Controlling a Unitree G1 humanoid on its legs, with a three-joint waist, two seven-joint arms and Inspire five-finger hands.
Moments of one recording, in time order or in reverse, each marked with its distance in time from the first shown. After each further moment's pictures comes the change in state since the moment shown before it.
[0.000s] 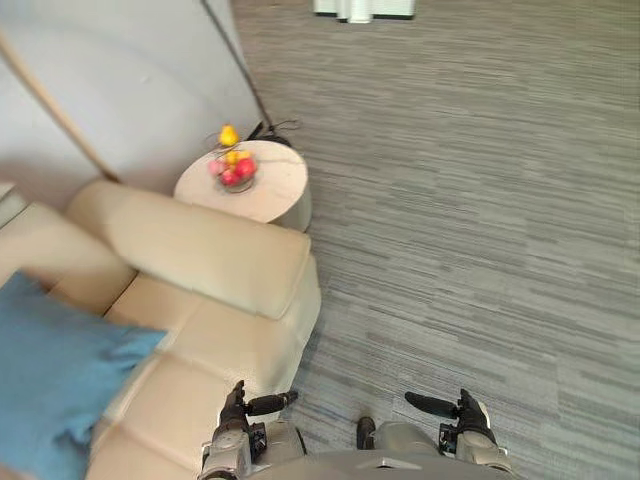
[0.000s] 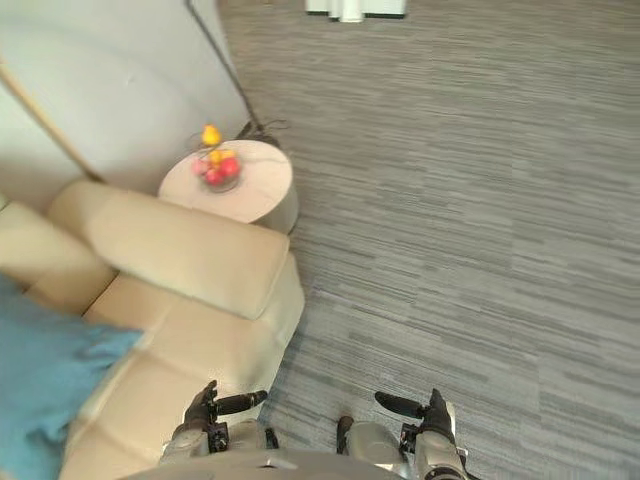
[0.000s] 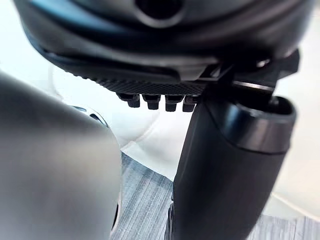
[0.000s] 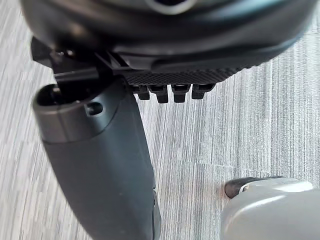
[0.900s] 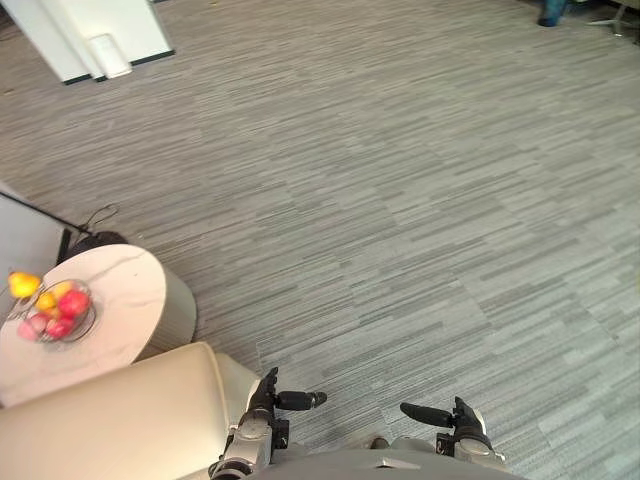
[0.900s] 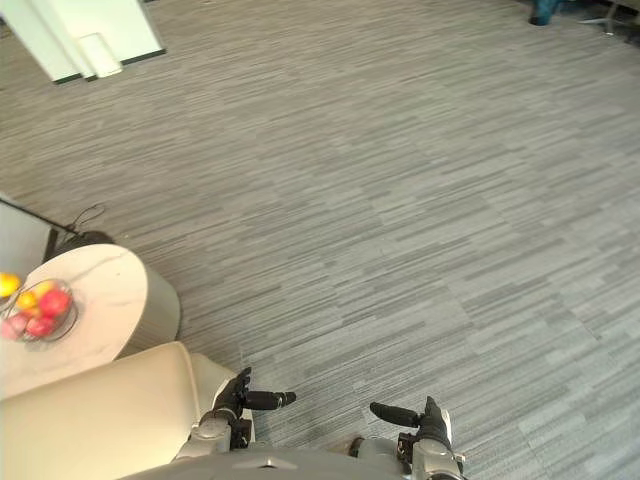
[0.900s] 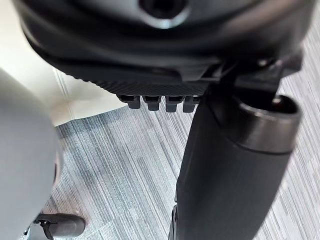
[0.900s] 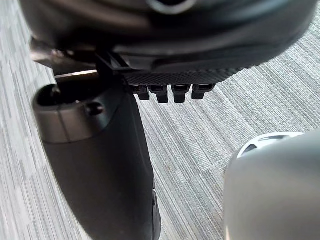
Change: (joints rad) left arm -0.028 0.014 -0.212 -0.007 0.001 0.003 -0.023; right arm 0.019 0.012 0.037 0.018 0.001 -0.016 0.007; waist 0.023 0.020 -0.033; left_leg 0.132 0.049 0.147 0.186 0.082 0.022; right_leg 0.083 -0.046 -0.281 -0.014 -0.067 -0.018
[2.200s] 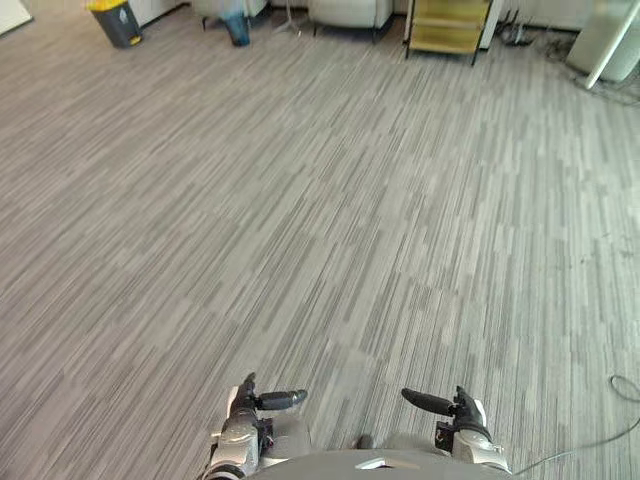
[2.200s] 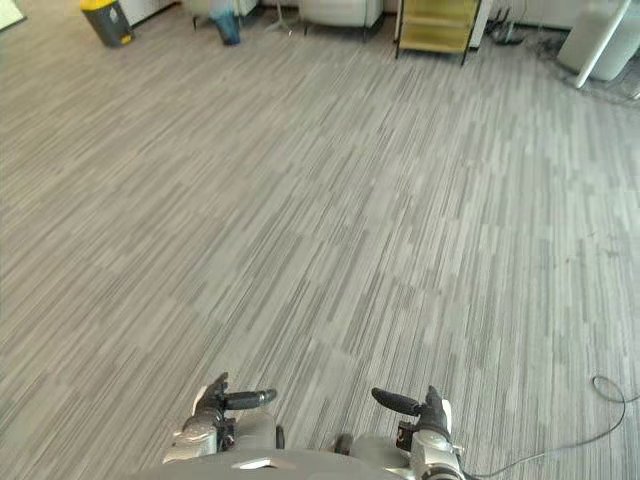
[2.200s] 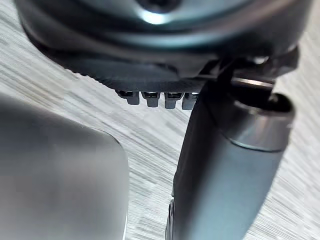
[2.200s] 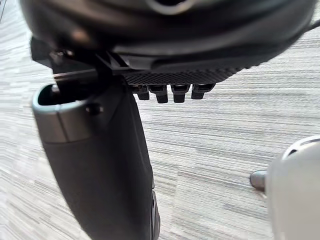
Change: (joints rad) left arm 0.018 -0.004 0.128 -0.044 0.028 -0.017 0.016; right arm -0.038 0.027 -0.011 -0.009 0.037 0.003 -0.007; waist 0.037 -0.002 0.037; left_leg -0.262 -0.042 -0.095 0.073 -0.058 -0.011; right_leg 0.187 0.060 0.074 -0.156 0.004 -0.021
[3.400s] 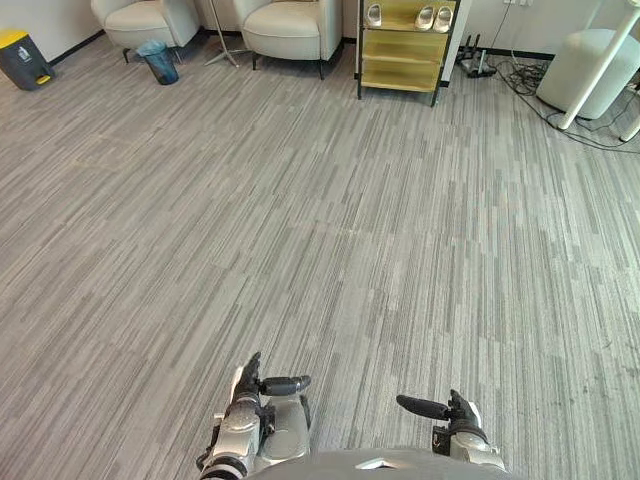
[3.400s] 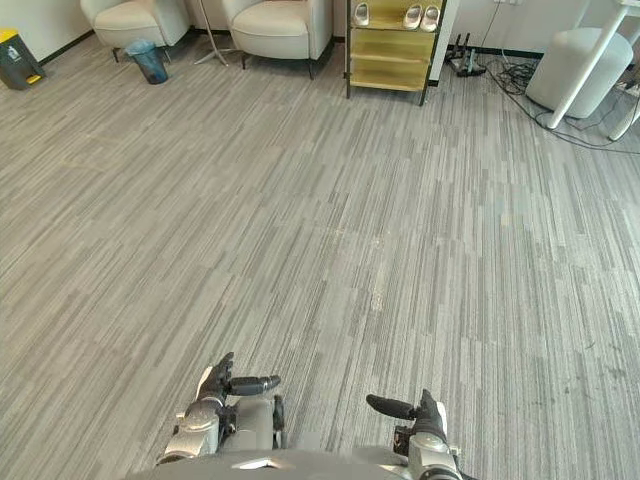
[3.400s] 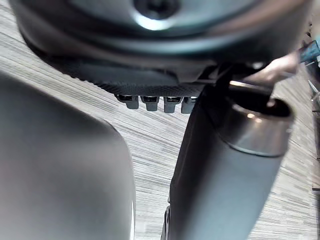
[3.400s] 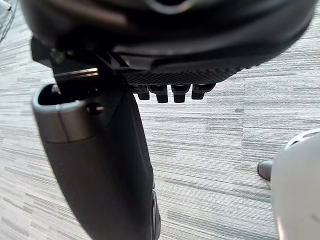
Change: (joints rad) left arm -0.027 0.022 -0.055 -0.009 0.035 -0.006 -0.002; right arm 0.006 -0.023 0.009 0.060 -0.026 0.005 0.007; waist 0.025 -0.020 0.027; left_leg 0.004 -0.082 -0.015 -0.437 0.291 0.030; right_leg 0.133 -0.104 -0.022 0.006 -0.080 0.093
